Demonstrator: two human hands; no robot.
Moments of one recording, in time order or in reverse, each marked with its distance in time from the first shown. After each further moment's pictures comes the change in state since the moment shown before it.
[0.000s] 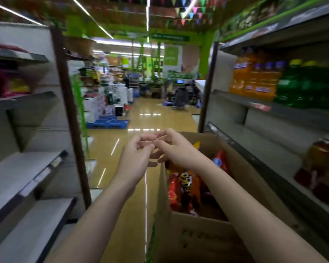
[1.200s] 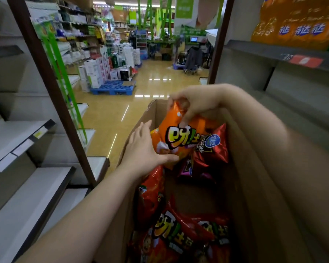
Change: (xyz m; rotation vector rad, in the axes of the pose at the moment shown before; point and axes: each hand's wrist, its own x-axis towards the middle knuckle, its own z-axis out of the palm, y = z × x) left_hand 0.101 -0.119 0.095 0.846 -0.181 -0.055; right_hand 0.132 0.099 -0.144 -0.657 -0.573 0.055
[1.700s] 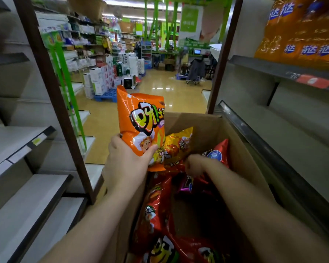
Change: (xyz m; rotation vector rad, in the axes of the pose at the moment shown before) left_hand 0.004 -0.001 -0.003 -0.079 0.479 -0.337; right_hand 0.081 0.108 0.134 -0.169 -0.105 0.400
